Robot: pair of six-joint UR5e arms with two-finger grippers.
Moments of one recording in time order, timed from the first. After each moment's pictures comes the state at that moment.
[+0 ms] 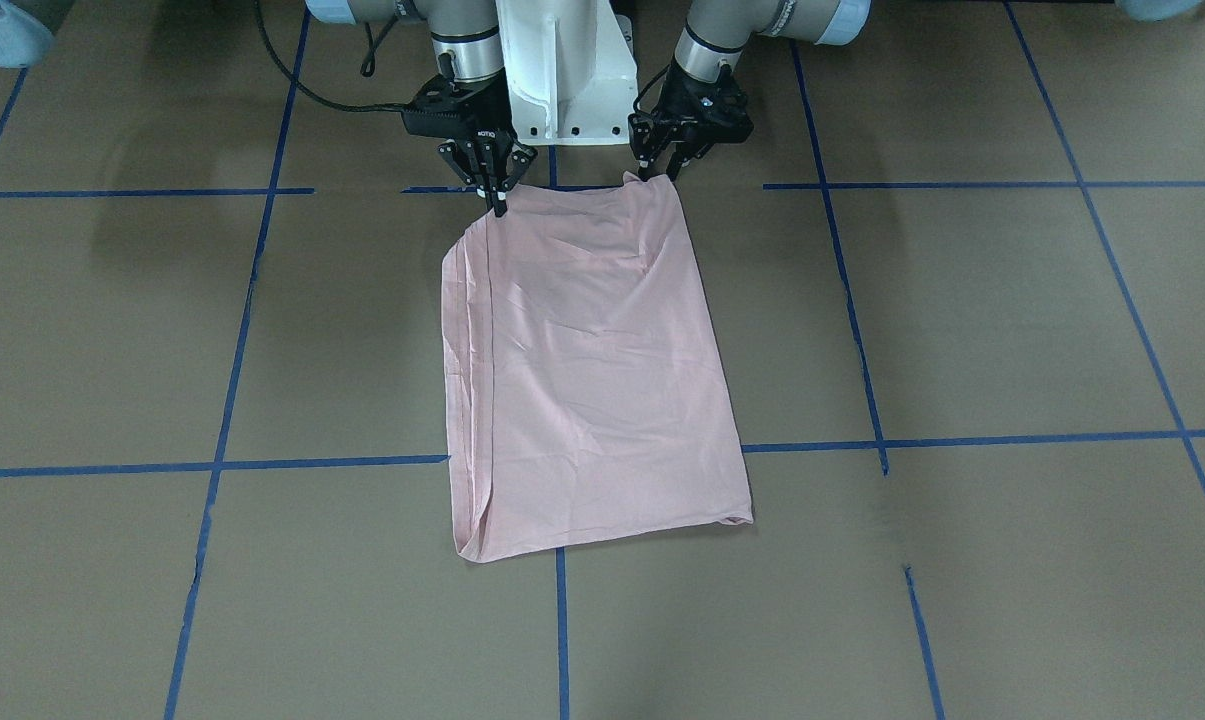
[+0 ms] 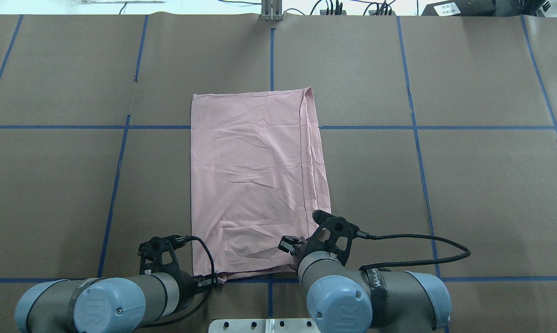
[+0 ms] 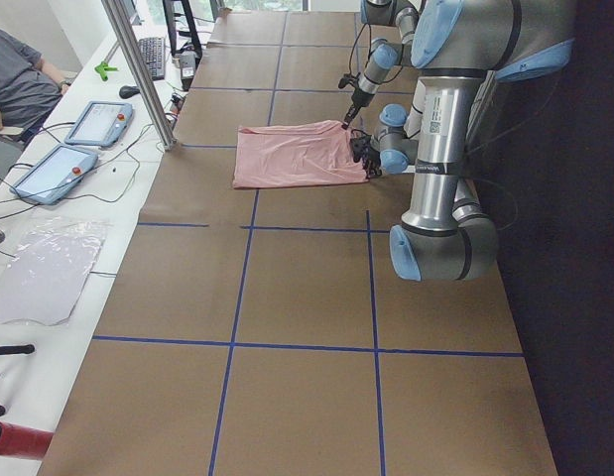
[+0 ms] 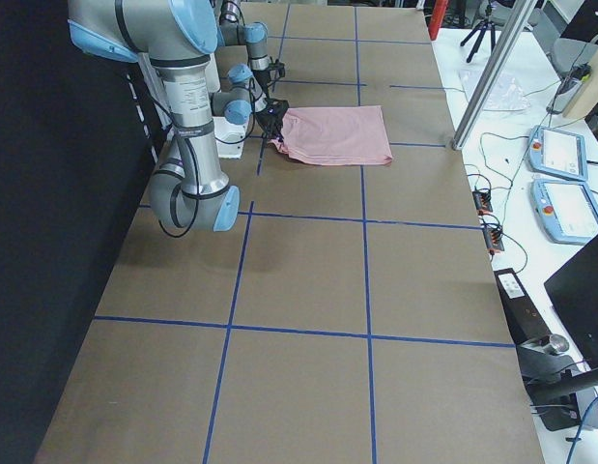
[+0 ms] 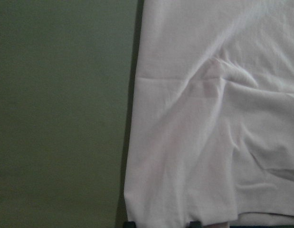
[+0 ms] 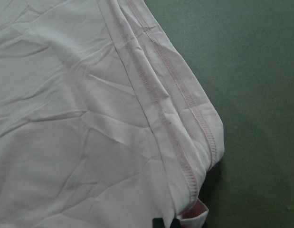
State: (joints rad) left arm -0.10 -1.80 -1.99 -1.95 -1.51 -1.72; right arm 0.09 -1.12 1.94 -1.53 1.23 1.90
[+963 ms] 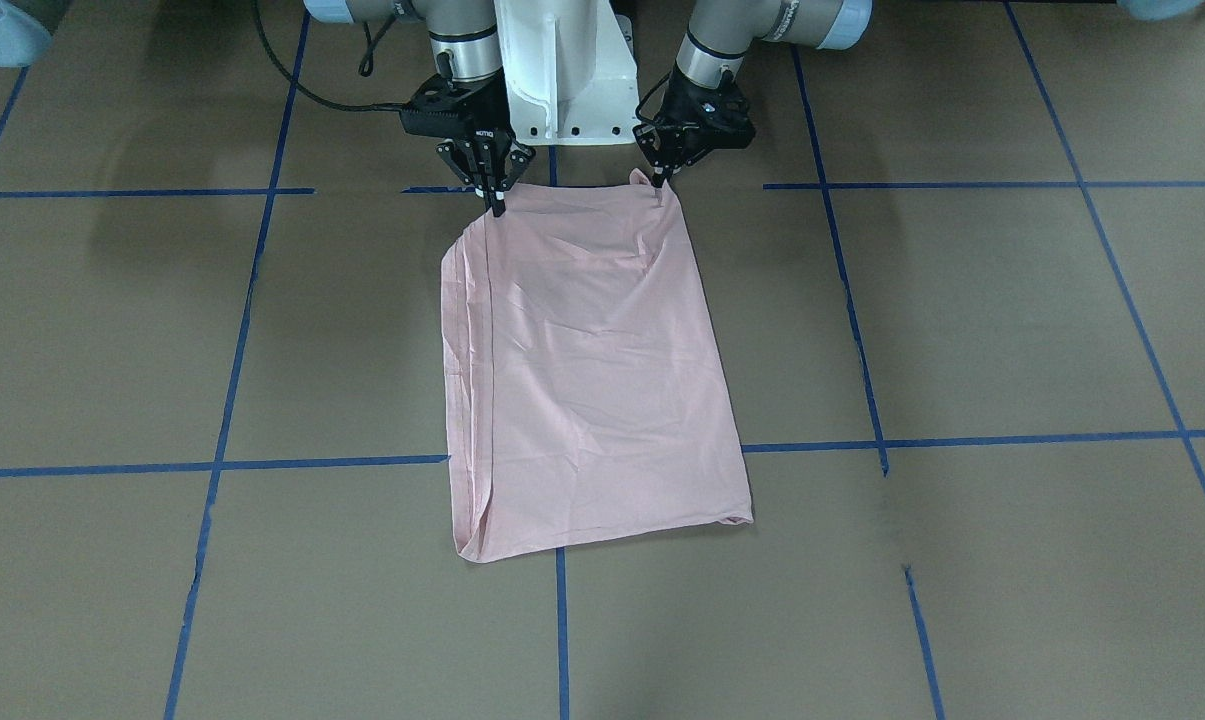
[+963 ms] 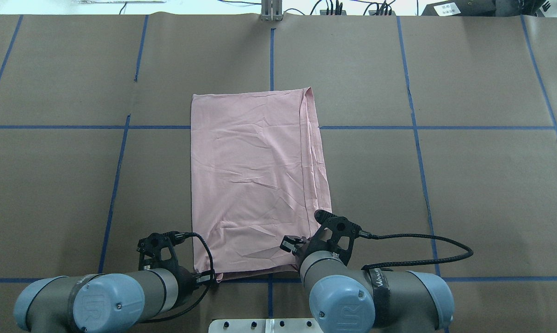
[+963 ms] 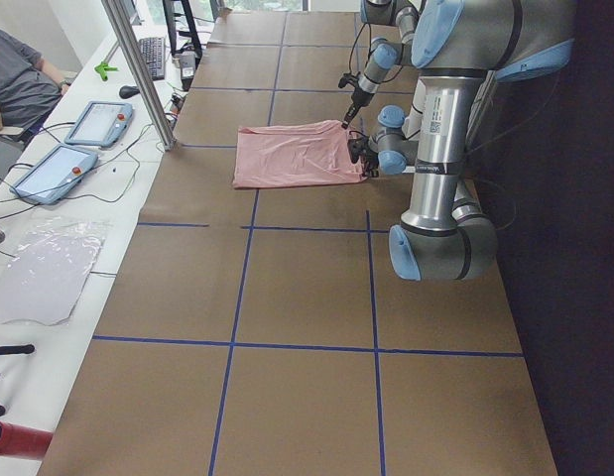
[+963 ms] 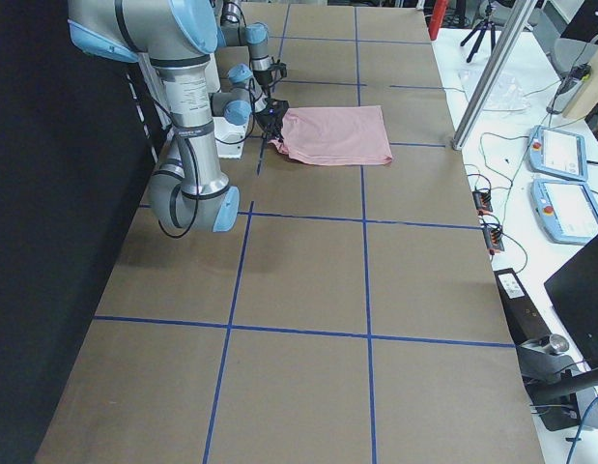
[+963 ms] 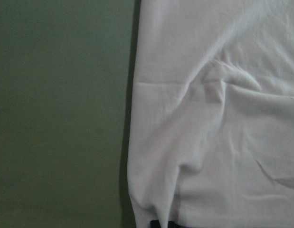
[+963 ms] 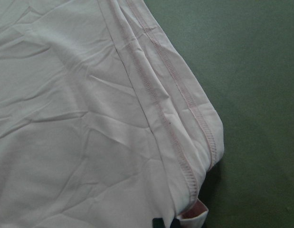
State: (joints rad) left arm -0.11 -1.80 -1.99 -1.95 -1.51 -1.70; right arm 0.10 -1.13 1.95 -1.53 1.24 1.90
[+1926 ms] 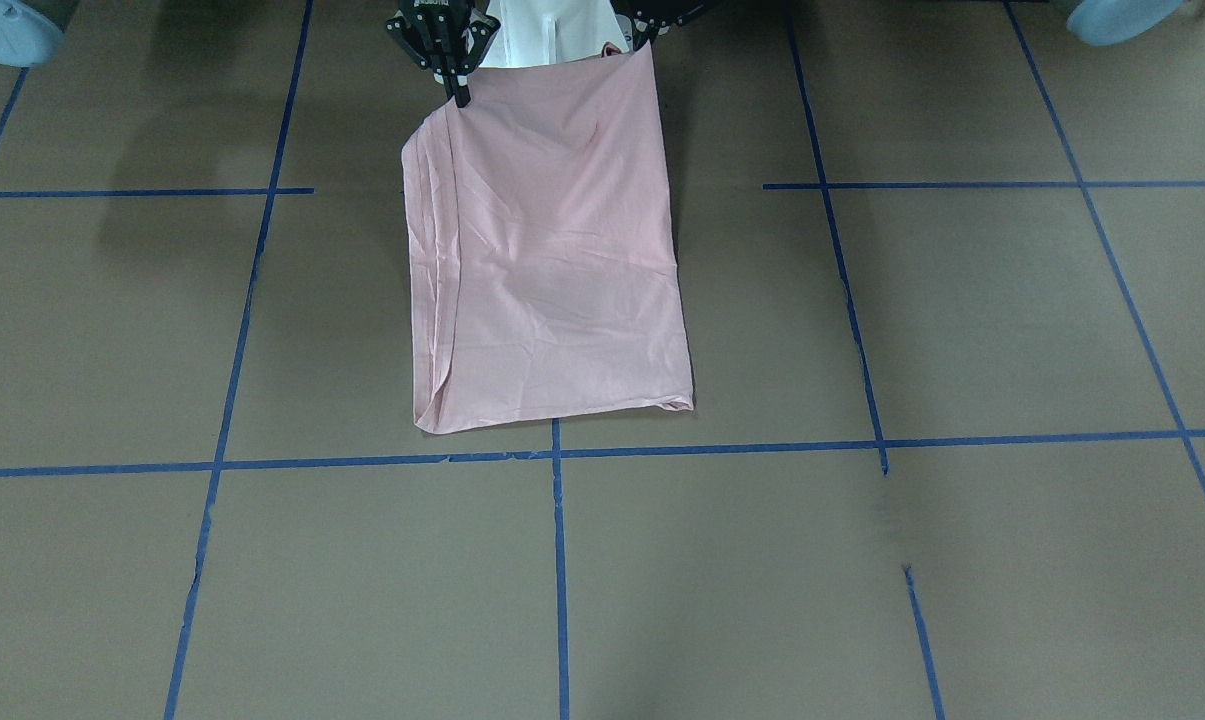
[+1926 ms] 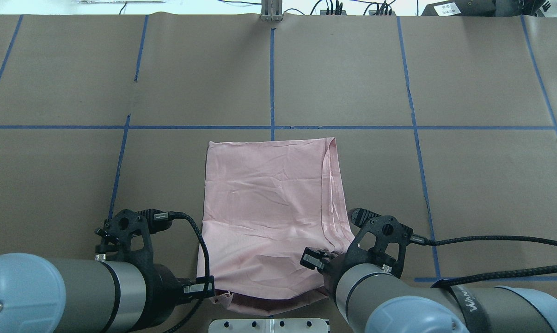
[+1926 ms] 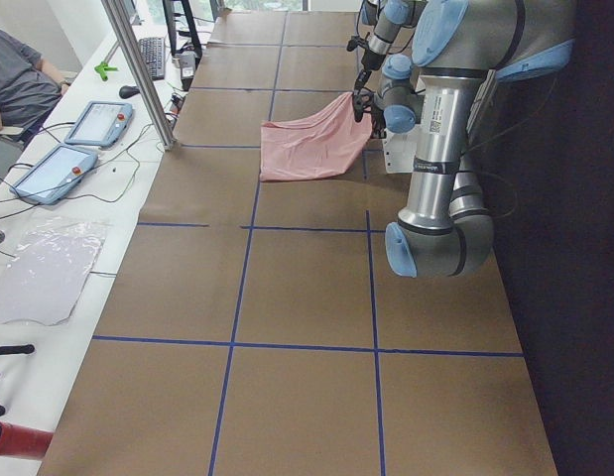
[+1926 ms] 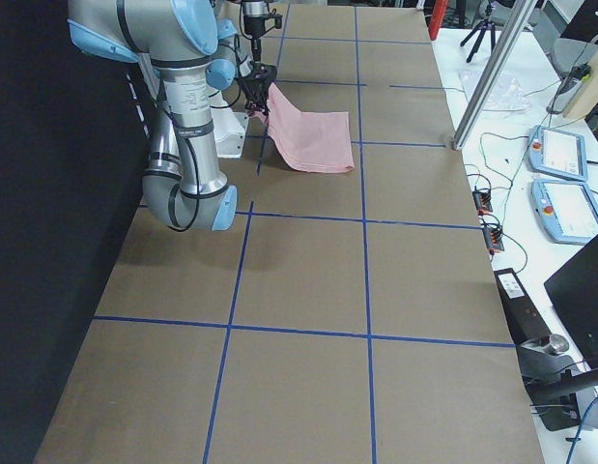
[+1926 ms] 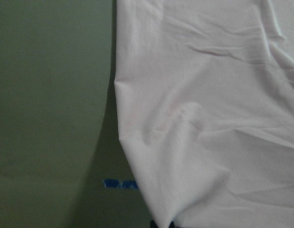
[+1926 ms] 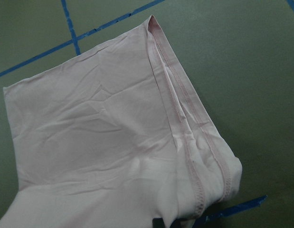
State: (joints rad) left arm -0.17 -1.98 -2.44 -1.39 -1.66 -1.62; right arm 0.06 -1.11 2.34 -1.93 1.28 1.89
